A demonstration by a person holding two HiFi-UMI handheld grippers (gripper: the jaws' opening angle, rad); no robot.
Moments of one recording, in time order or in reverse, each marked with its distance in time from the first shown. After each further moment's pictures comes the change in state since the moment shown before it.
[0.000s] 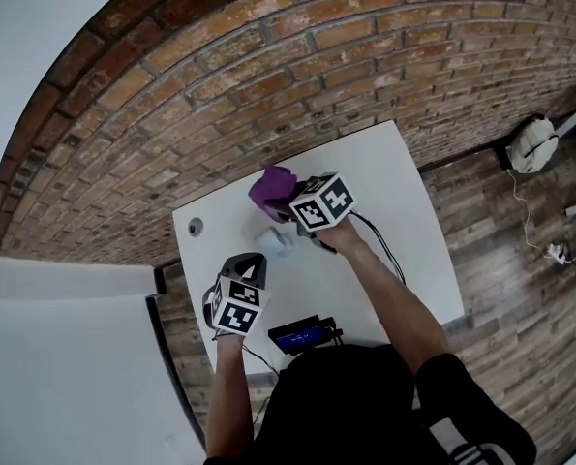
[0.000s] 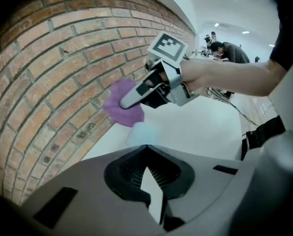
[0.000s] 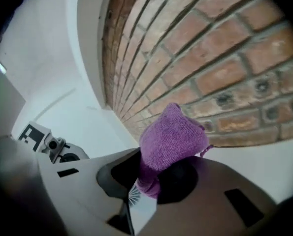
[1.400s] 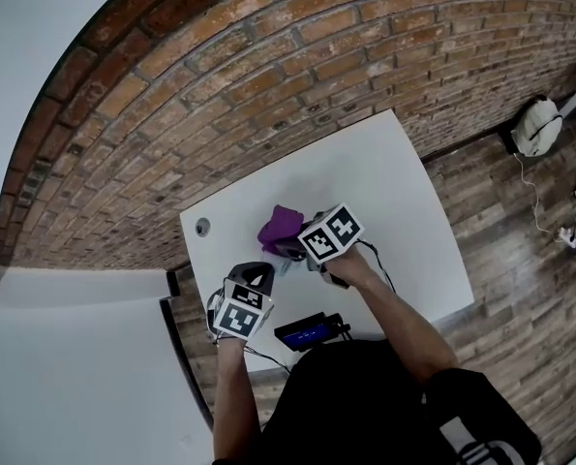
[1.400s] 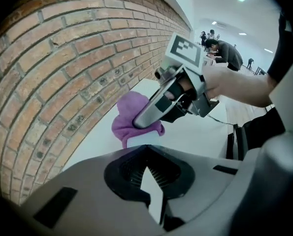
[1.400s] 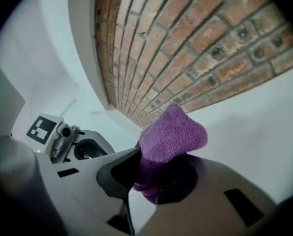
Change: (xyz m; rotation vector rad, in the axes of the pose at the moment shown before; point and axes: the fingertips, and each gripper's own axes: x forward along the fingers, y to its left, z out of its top) left arm -0.015 -0.030 -0.015 0.027 0.079 -0.119; right arm -0.010 0.061 -0.084 0.232 0.105 0.098
